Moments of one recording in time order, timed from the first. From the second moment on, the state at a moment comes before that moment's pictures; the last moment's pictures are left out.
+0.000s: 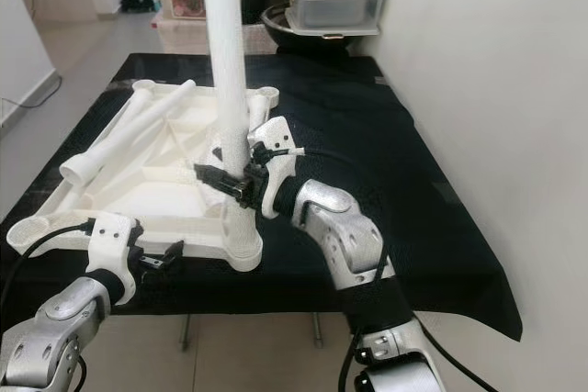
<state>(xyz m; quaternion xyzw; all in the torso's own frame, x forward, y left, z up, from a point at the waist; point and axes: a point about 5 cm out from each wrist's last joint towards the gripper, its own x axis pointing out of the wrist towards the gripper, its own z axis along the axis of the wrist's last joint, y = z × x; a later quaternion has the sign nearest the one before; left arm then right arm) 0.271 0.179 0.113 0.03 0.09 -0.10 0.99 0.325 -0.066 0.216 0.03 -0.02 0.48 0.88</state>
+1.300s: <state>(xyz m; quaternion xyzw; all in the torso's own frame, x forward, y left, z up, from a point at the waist) 0.273 0.178 0.115 0.03 0.08 -0.10 0.99 0.300 -0.054 0.213 -0.01 -0.04 0.52 0.85</state>
